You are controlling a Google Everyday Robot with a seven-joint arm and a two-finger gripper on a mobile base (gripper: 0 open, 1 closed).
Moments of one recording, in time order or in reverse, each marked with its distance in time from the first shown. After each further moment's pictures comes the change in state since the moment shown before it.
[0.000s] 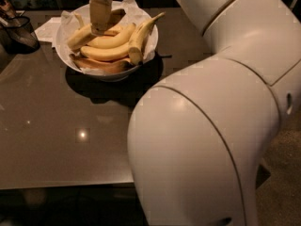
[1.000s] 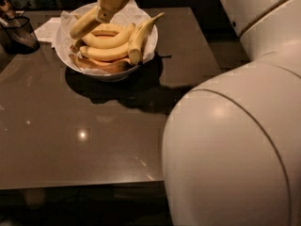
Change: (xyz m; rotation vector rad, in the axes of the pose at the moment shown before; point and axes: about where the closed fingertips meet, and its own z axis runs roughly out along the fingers) arm 0.006 0.013 -0.049 0.002 -0.199 -0.042
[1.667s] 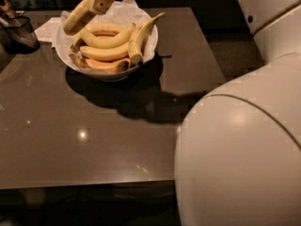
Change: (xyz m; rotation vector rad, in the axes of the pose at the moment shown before) arm -0.021 0.018 -0.031 0.000 -0.097 -0.096
